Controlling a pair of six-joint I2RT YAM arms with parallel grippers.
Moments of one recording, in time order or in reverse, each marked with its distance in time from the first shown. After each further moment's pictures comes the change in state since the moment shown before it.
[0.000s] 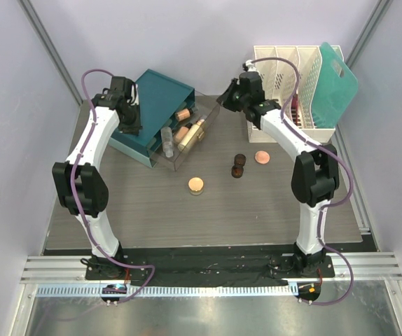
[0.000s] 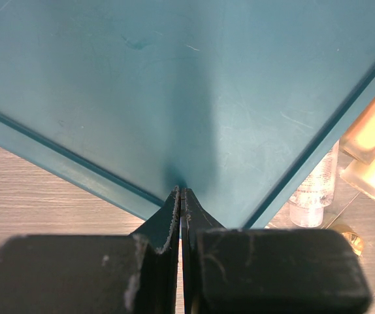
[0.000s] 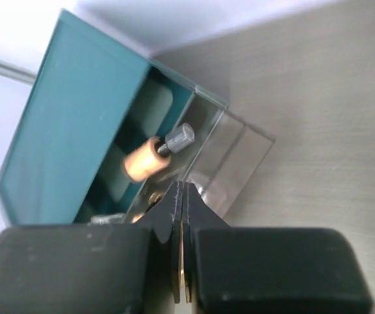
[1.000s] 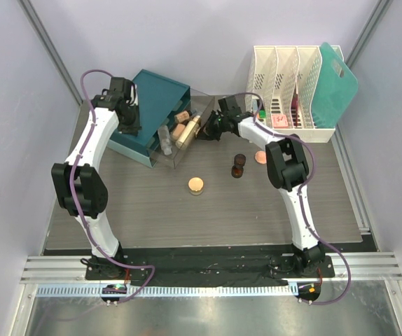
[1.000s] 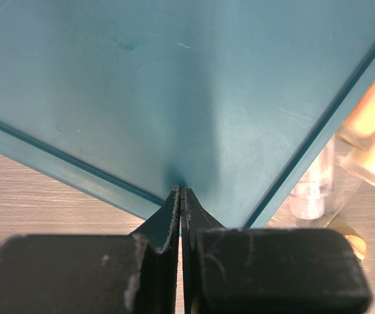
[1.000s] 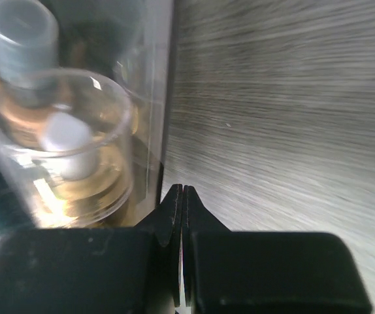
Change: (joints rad) left arm 0.000 -0.013 -0.020 0.015 -0.008 0.001; right arm 0.017 0.352 0.128 -0.148 -0.417 0.303
